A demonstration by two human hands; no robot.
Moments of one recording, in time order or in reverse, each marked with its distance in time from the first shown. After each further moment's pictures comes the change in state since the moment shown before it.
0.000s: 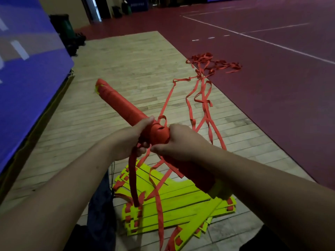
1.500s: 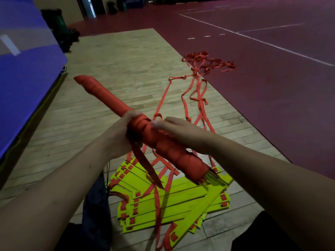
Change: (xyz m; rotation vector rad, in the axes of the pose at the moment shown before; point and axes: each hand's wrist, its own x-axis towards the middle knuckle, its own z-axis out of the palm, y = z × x) left_hand 0.004 -0.007 -0.004 -0.380 -0.055 0.140; right_hand 0.006 0.018 -0.011 0.626 -0.188 0.084
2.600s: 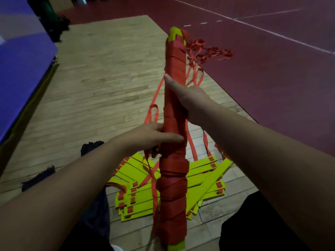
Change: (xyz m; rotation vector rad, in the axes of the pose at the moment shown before) left_hand -0.014 -0.021 0.062 0.823 -0.288 0.085; right_hand 0.026 -0.008 -0.029 0.519 0.451 0.021
